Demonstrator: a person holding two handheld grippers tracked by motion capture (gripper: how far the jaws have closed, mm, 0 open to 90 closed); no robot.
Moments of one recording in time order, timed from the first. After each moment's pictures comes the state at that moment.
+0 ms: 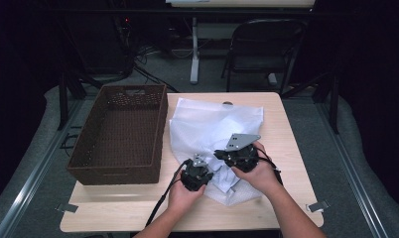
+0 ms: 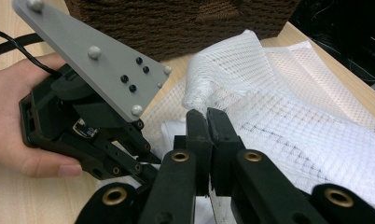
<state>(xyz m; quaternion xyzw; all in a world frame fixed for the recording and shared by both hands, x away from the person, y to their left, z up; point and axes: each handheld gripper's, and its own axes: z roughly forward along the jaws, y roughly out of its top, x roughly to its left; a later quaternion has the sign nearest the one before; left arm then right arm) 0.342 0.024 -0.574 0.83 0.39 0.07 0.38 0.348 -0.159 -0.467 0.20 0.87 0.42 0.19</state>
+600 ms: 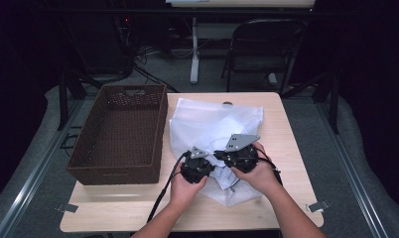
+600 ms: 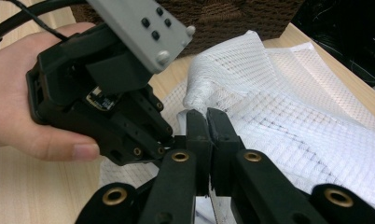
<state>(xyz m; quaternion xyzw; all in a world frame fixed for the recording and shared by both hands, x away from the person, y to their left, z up) 0.354 0.021 -0.549 0.81 0.40 0.07 0.43 0.347 -0.157 -0.467 0.19 0.87 0.42 0.18</state>
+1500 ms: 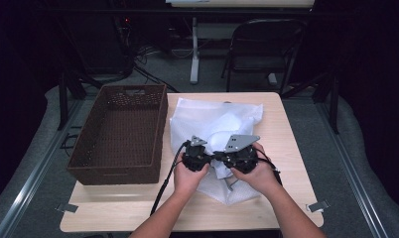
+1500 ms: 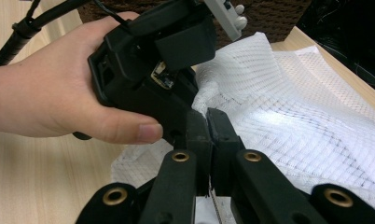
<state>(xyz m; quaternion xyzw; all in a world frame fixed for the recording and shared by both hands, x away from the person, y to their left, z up) 0.382 0.018 -0.539 0.78 0.43 0.08 0.45 0.344 -0.155 -0.465 0.19 0.87 0.43 0.18</state>
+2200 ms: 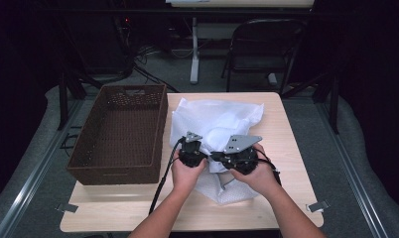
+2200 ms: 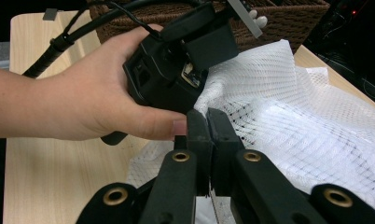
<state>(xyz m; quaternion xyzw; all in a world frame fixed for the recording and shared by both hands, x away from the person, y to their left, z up) 0.389 0.024 -0.533 0.76 0.45 0.09 0.47 0.336 -0.153 -0.455 0.17 0.86 0.45 0.17</state>
